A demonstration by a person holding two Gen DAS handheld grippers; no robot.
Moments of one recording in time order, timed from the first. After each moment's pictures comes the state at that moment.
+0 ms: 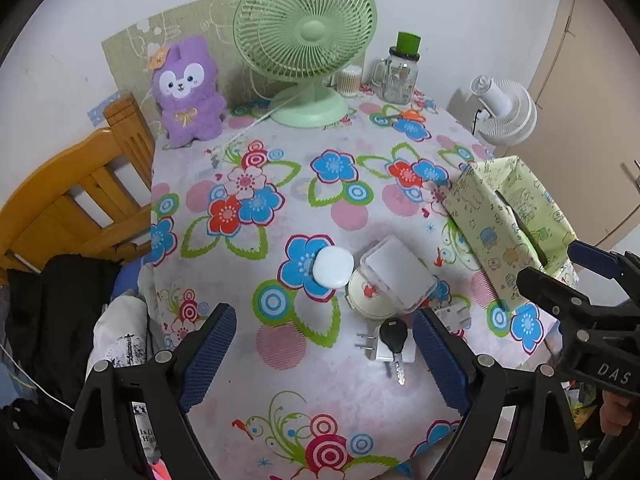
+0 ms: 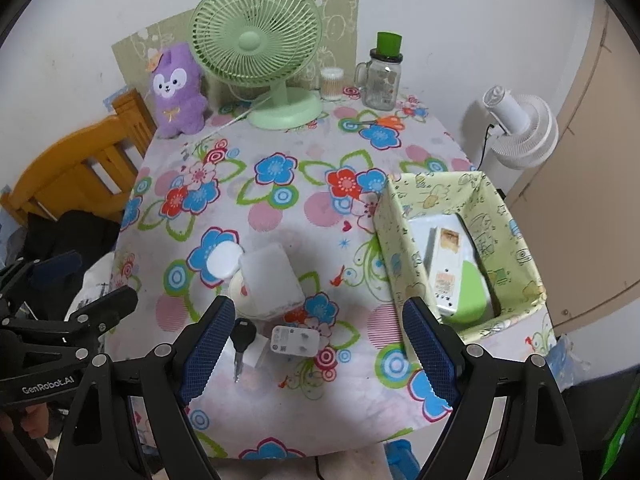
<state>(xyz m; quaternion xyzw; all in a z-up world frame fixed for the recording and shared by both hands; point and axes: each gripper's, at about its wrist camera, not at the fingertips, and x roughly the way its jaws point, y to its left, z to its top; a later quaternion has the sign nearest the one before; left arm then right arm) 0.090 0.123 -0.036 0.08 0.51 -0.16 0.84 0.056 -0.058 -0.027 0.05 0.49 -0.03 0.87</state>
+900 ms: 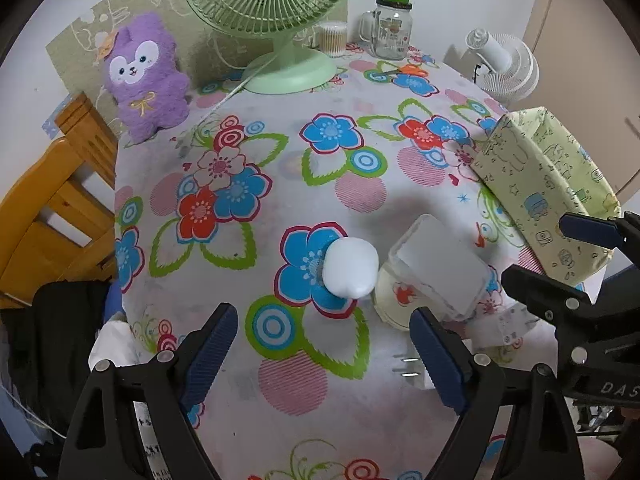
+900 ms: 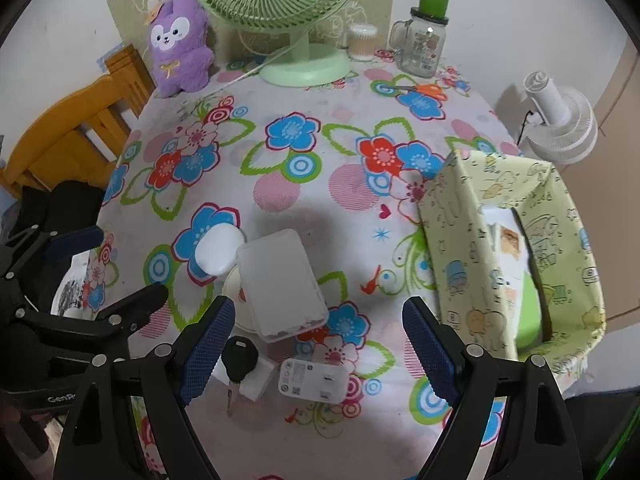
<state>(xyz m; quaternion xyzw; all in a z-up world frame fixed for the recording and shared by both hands) 0.141 0.110 -0.108 0.14 0.53 -0.19 0.82 0.114 -0.040 -0.096 0.03 0.54 0.00 0.84</state>
